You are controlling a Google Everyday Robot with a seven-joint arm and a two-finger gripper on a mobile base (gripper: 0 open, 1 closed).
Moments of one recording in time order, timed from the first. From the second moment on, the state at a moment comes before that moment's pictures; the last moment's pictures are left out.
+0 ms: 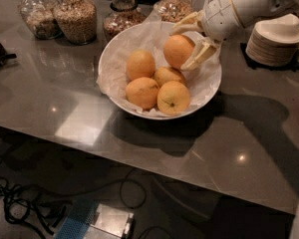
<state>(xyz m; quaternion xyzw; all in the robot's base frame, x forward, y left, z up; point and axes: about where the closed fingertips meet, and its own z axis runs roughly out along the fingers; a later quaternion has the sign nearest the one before) 0.641 -0.078 0.938 -0.78 0.46 0.11 0.40</state>
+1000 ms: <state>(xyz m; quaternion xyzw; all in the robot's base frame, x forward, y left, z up) 0.501 -0.047 1.069 -0.75 0.36 0.05 0.56</state>
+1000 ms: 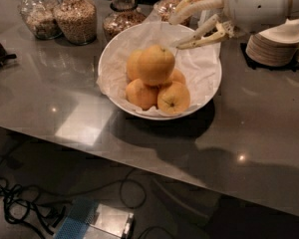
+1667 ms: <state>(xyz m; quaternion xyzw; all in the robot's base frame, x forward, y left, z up) 0.423 -0.019 1.108 -0.74 0.31 0.04 0.60</state>
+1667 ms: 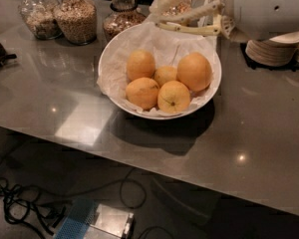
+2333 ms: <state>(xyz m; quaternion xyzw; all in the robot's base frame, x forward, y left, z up) 0.422 -0.019 1.109 -0.73 0.31 0.04 0.60</state>
